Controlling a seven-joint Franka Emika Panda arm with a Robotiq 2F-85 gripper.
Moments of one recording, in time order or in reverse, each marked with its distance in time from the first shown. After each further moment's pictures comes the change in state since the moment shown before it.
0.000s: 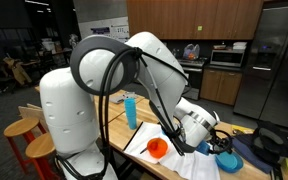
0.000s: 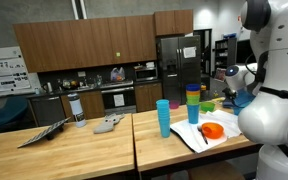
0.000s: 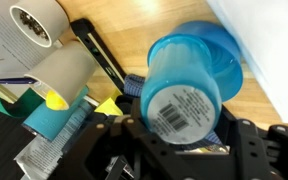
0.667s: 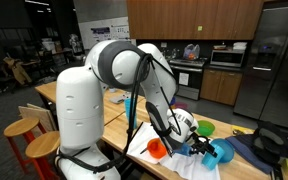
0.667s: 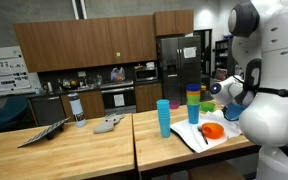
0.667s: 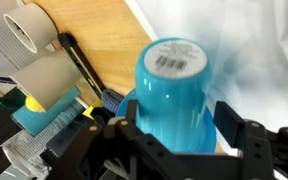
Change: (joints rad) arm 0.087 0.109 0.121 -0.058 -0.132 -0.263 0.224
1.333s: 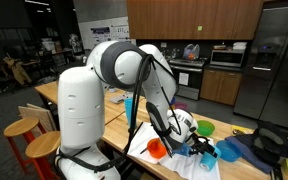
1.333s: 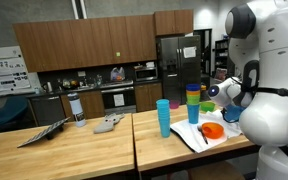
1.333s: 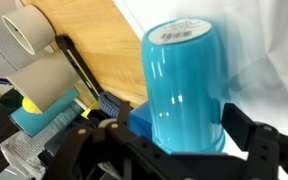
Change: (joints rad) arm 0.011 0.030 0.008 0.007 0.000 -0.024 0.018
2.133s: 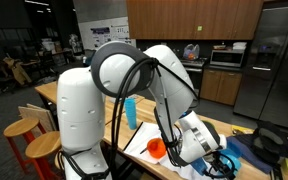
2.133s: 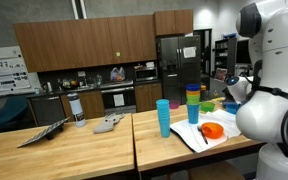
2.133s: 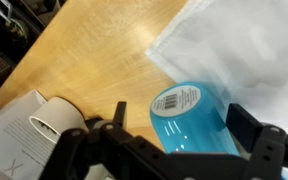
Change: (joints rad) arm -0.248 -0.009 -0.033 0.006 0.344 0.217 -0.245
